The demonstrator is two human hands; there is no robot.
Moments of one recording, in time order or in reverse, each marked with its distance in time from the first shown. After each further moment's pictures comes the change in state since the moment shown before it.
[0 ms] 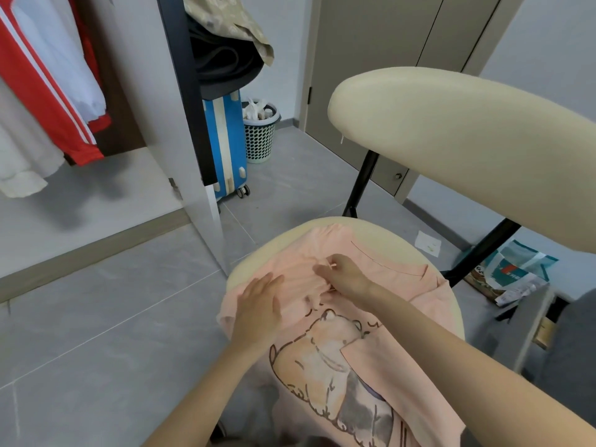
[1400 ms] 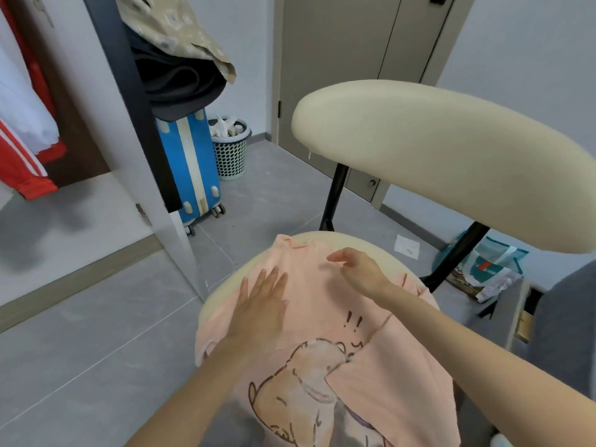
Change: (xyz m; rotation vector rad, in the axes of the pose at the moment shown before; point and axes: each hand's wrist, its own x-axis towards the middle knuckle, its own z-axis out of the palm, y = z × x) left_hand 0.043 0.034 -0.006 0.395 -0.208 0.237; right_hand 0.023 0.003 -0.070 -0.409 0.209 -0.145
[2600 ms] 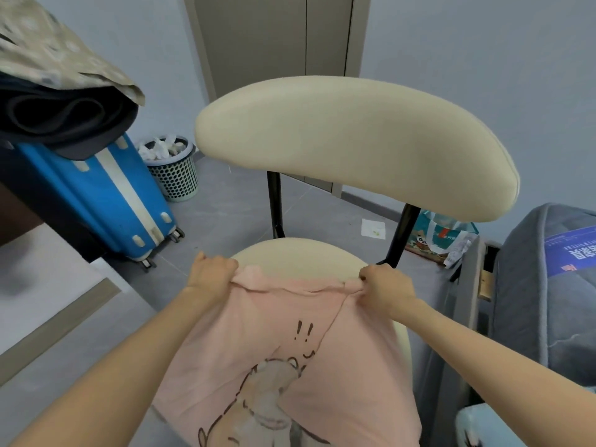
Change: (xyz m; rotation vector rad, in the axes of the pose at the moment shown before) left_hand 0.118 0.027 -0.046 0.589 -0.042 0.090; right_hand -0.046 0.086 -0.082 -0.621 0.110 0.237
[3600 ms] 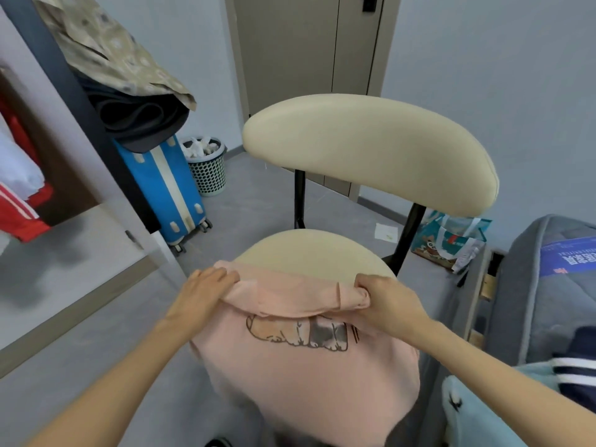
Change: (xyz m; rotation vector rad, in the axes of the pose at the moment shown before) left_hand -0.146 -0.038 0.016 -0.300 0.329 0.135; right_hand -0.110 -0.022 -0.027 0.201 0.105 -0.325
